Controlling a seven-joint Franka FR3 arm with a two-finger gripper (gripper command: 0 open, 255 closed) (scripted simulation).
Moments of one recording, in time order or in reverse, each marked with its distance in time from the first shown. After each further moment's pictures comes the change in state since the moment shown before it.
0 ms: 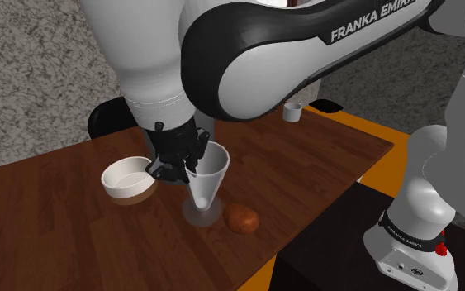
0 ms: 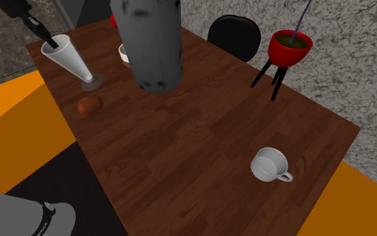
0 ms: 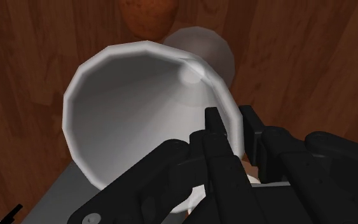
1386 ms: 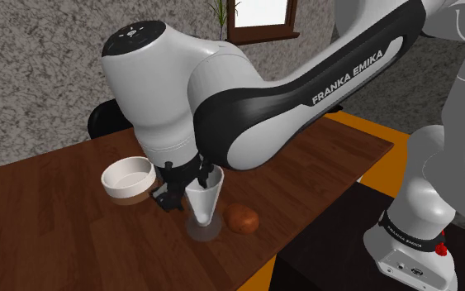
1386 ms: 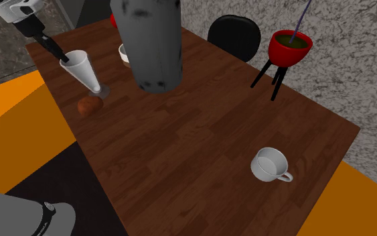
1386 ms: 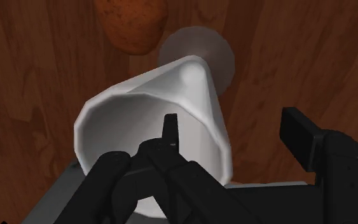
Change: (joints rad) arm -0.001 0.037 -0.005 -0.119 -0.031 0.147 0.048
